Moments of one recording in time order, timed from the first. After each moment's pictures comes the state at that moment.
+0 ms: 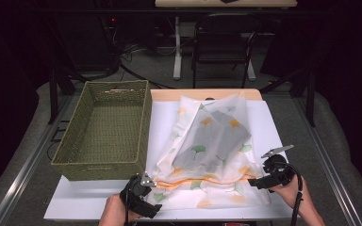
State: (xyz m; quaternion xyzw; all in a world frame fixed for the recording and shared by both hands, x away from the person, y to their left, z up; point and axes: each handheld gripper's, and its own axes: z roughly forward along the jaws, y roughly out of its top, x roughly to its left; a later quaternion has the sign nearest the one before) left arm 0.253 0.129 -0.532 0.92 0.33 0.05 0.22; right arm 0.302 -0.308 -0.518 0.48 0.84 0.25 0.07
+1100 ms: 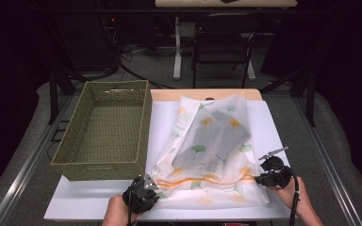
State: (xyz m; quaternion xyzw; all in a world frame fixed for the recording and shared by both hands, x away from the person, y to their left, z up) left arm 0.248 0.123 -0.537 0.91 0.33 0.08 0.22; right arm 0.303 -0.304 -0.531 0.51 0.84 0.19 0.08
